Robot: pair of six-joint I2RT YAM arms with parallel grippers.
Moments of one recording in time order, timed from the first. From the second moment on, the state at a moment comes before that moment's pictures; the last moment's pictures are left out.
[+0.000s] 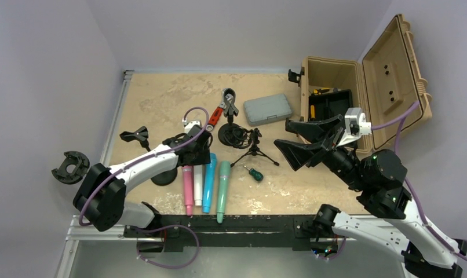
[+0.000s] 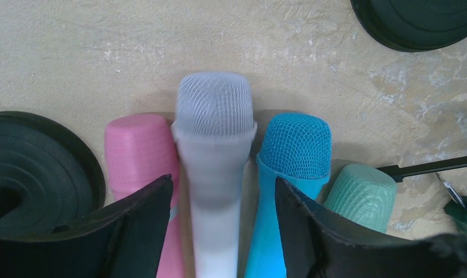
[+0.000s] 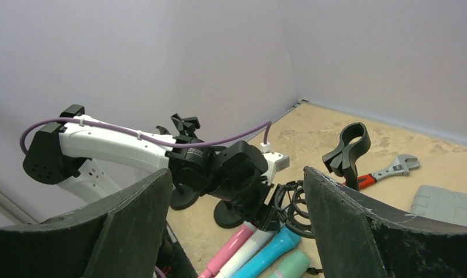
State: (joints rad) left arm -0.65 1.38 0.82 -0.54 -0.32 -0.70; right arm 0.96 0.57 1.04 -0.20 0.10 0.32
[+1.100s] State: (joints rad) left arm -0.65 0.82 1.48 -0.96 -0.33 -0.27; right arm 0.96 0.61 1.02 -0.18 0.09 0.32
